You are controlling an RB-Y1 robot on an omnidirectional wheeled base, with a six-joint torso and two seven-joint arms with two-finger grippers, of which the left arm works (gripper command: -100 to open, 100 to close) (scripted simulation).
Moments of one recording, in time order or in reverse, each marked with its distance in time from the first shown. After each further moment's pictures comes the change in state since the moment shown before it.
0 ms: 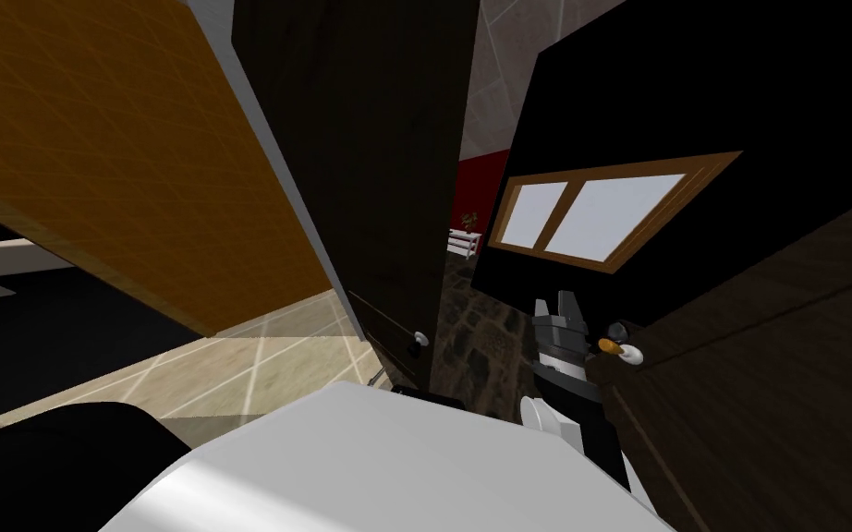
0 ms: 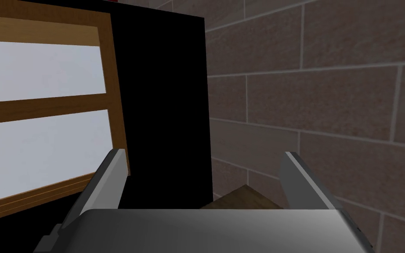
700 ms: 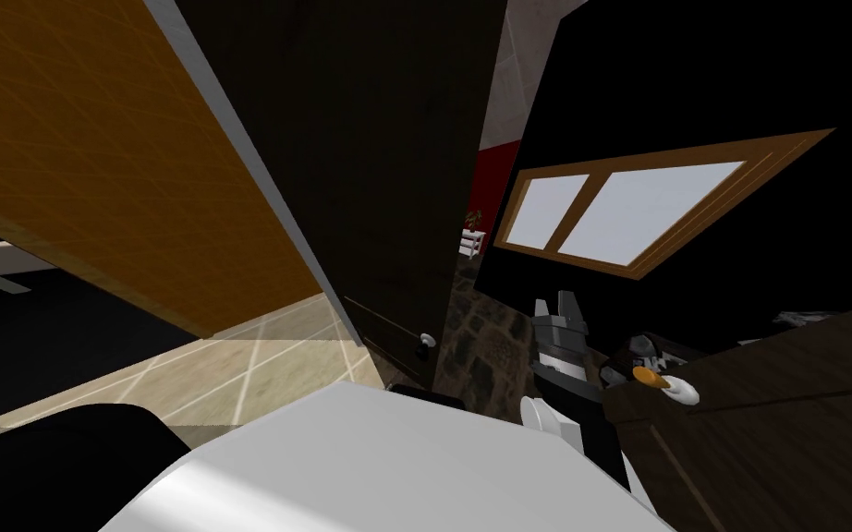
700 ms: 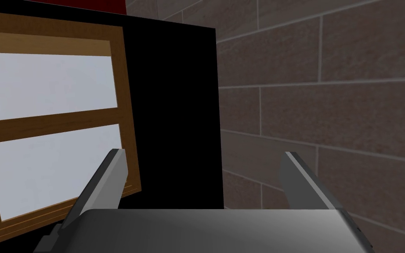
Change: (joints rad) arm 0.085 -0.038 -0.059 -0.008 0.024 -0.042 -0.070
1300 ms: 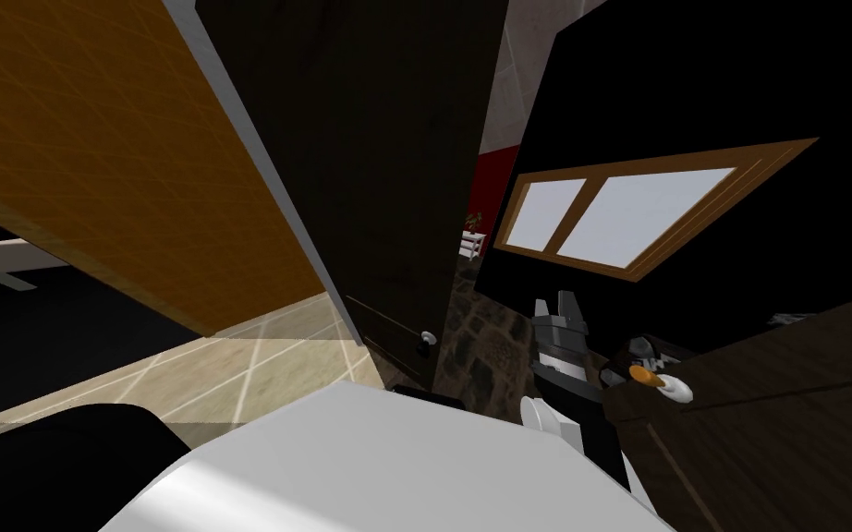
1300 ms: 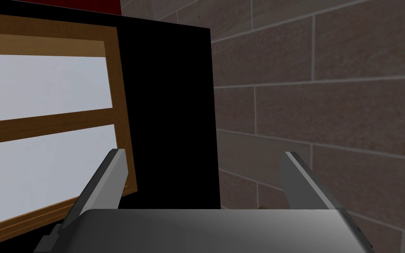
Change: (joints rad) arm 0.000 0.015 0.002 -0.004 0.006 0.007 0.002
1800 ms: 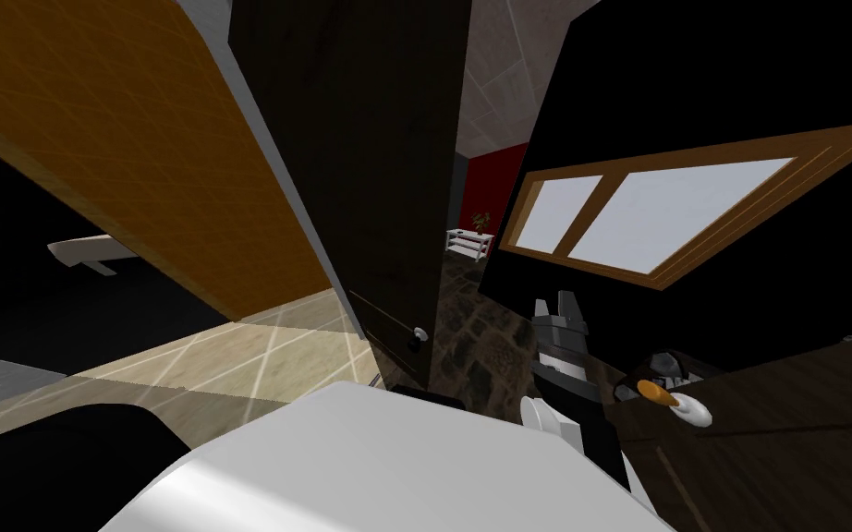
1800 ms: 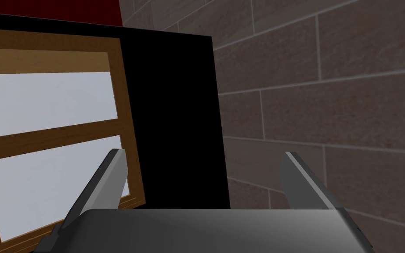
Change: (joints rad) arm 0.006 -0.015 0.033 -0.015 0.070 0.026 0.011
